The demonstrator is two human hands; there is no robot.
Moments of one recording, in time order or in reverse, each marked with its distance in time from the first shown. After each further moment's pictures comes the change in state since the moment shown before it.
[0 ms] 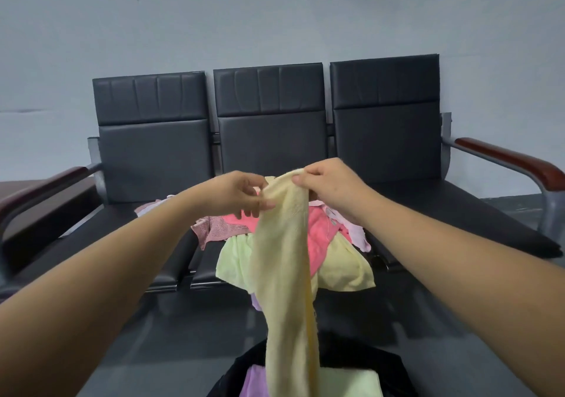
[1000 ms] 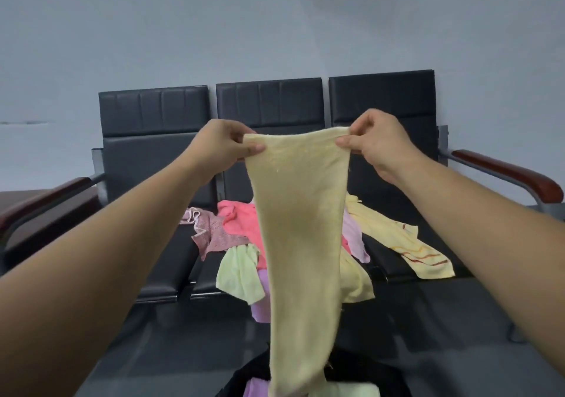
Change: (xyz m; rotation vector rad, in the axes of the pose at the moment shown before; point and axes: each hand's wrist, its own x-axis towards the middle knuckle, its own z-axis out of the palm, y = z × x) left_hand 0.011 0.038 -0.054 -0.223 0.520 0.073; right_hand 0.023 -0.023 -0.086 0.127 0.354 -0.008
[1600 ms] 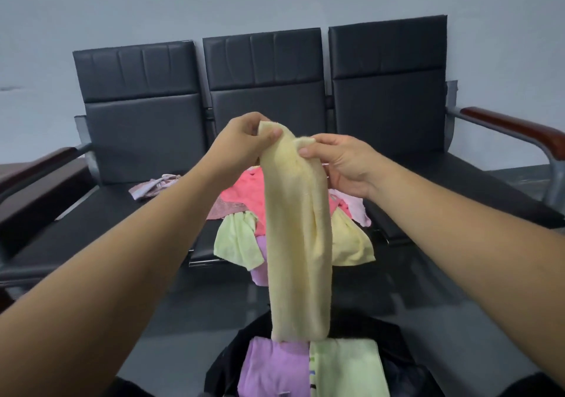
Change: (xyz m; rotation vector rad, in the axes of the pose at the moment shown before) left_hand -0.018 -0.035 0.070 -0.247 -0.061 -0.020; right_hand -0.041 0.060 0.056 0.495 -0.453 0.310
